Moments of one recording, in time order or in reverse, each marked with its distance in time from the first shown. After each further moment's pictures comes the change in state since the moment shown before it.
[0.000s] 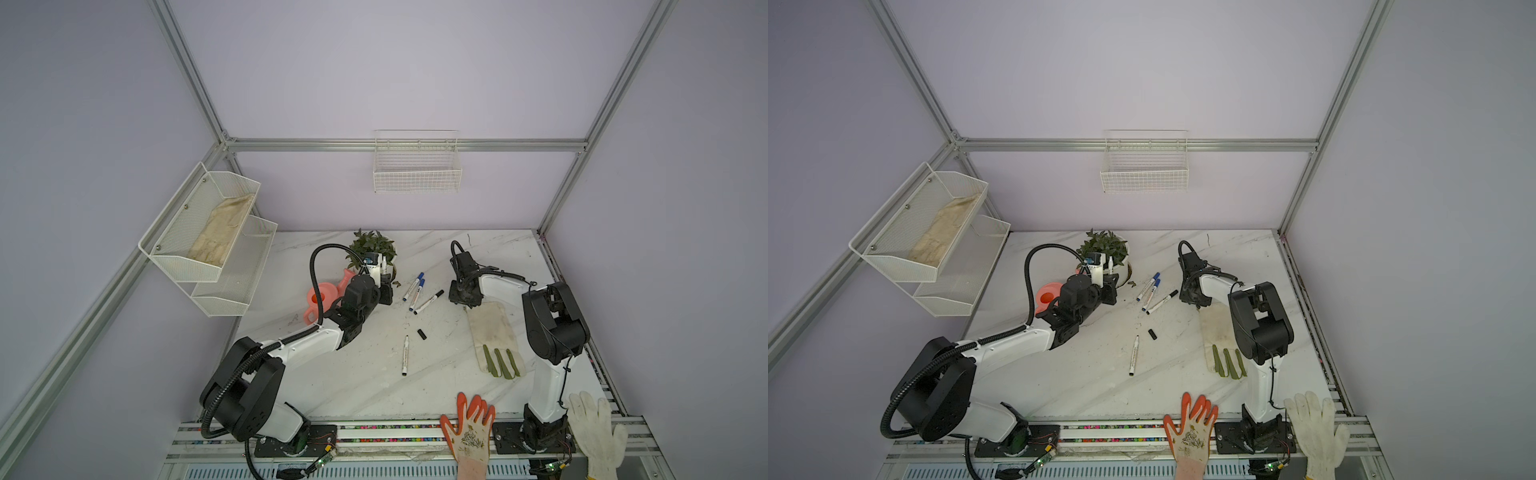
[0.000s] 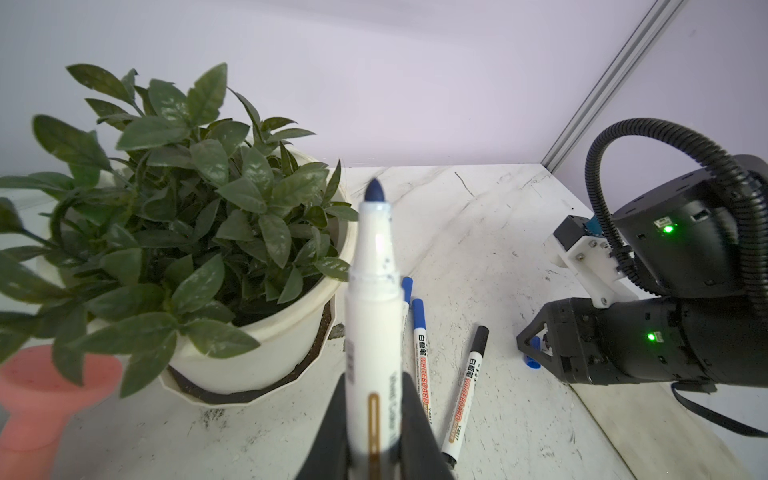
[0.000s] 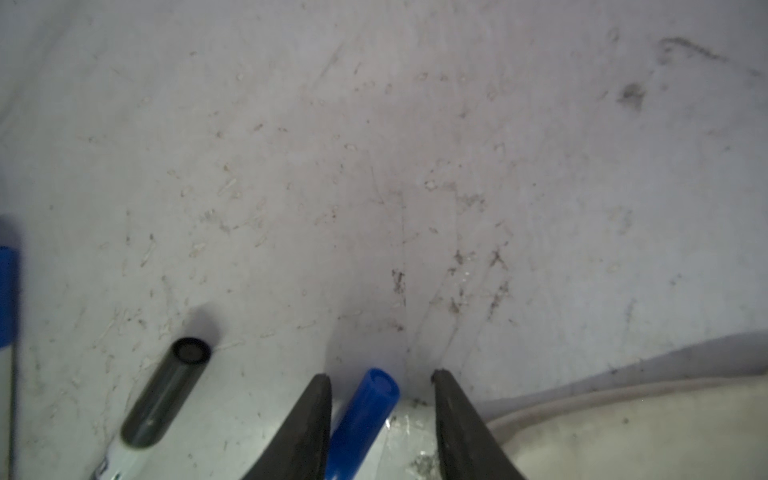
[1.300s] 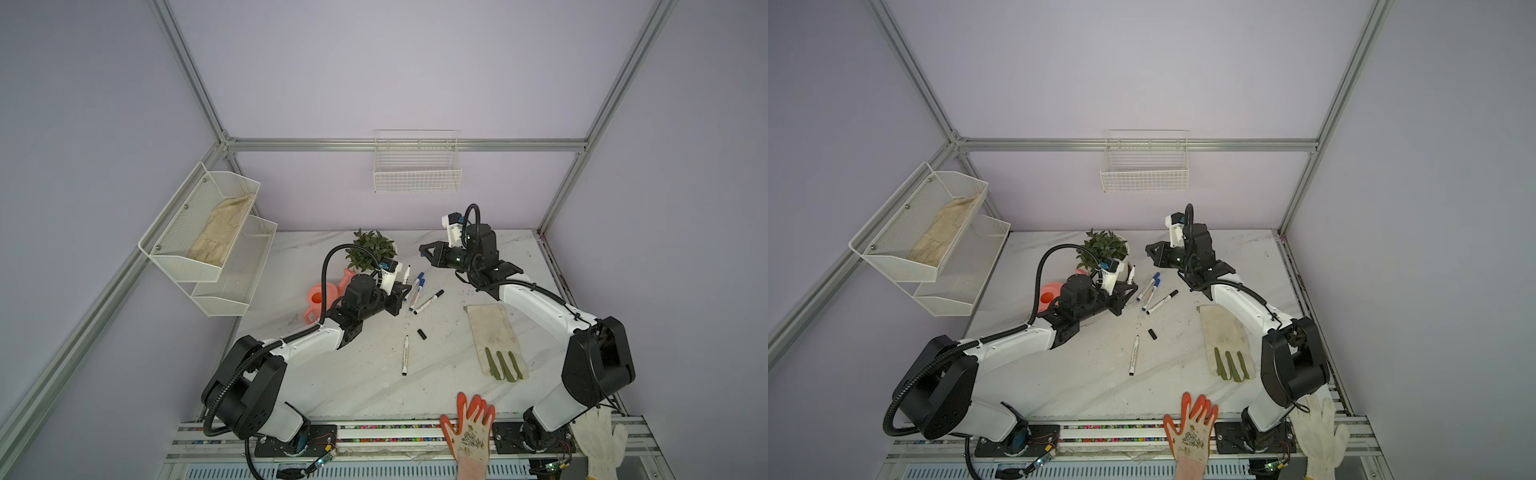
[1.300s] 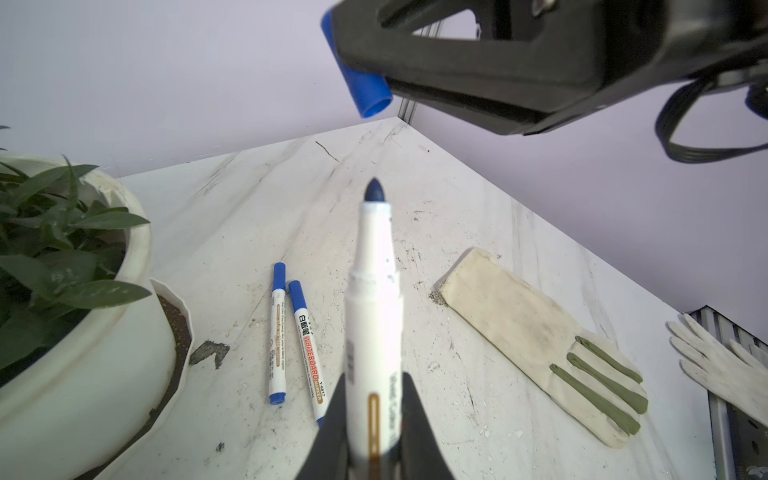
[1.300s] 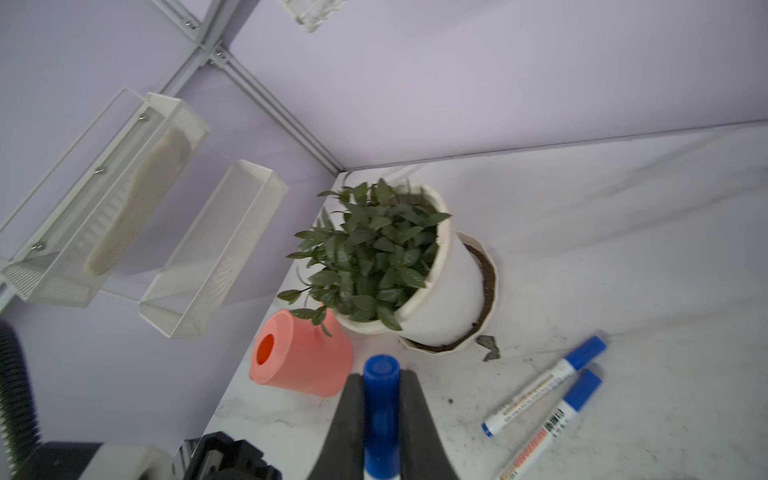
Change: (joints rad) left arm 0.002 0.011 0.001 0.030 0.423 0.105; right arm 0.095 -0.332 -0.010 0.560 -0.609 -0.043
